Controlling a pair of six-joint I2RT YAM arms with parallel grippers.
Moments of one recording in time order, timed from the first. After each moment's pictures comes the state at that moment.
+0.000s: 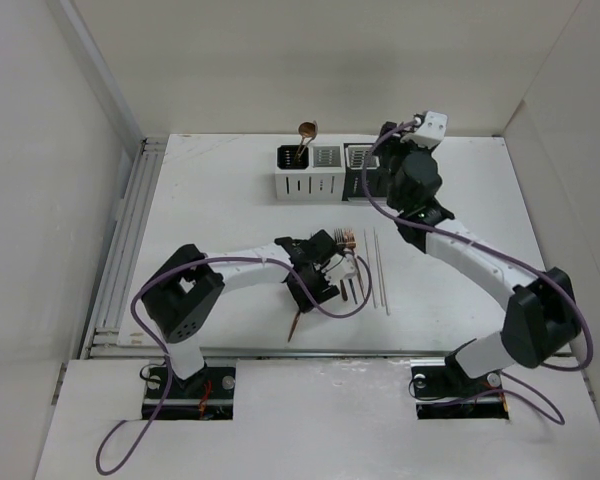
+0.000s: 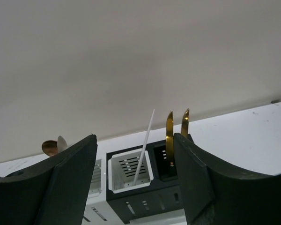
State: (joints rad) left arm -0.91 1.75 1.07 -0.60 0.09 0.21; right arm 0.52 1.48 1.13 0.58 0.68 0.06
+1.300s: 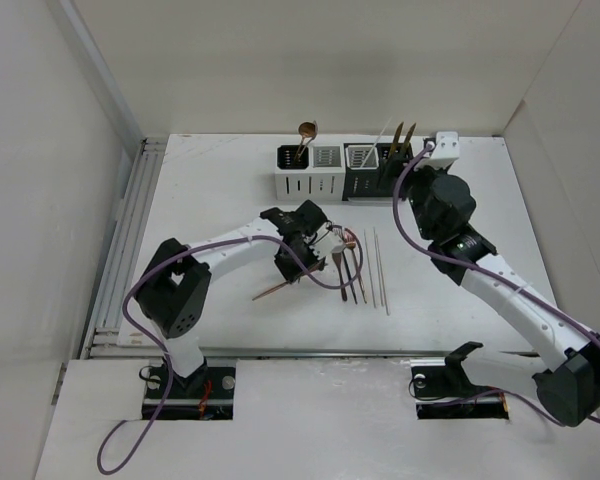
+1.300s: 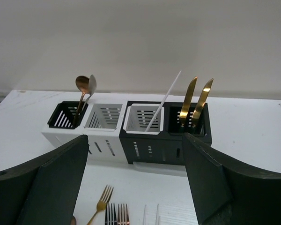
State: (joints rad) left arm -0.78 1.74 1.25 -0.85 0.10 0.26; right arm 0.53 1.12 0.97 0.23 0.40 0.08
